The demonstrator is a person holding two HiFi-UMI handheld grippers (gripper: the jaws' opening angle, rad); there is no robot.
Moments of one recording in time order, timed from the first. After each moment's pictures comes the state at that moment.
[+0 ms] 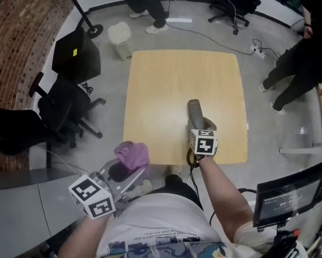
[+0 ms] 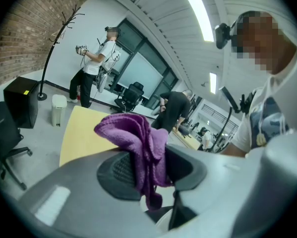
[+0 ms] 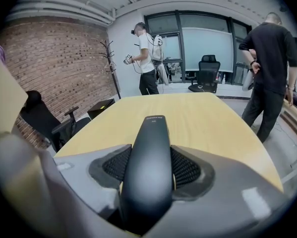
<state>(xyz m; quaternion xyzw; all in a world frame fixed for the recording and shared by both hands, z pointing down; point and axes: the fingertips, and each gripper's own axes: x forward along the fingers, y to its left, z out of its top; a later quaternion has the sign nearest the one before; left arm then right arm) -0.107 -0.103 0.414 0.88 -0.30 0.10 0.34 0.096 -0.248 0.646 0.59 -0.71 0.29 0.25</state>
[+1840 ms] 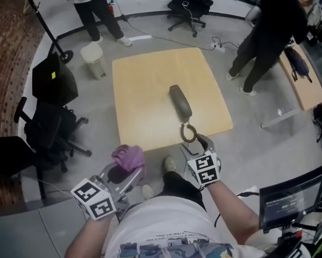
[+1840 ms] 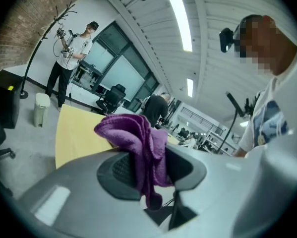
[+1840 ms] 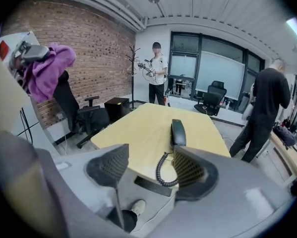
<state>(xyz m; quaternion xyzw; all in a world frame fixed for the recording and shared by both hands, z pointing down) -0.148 -0.037 0.414 0.92 -0.19 0.05 0.32 0.047 -0.070 0.548 0.58 -0.74 0.16 0.29</state>
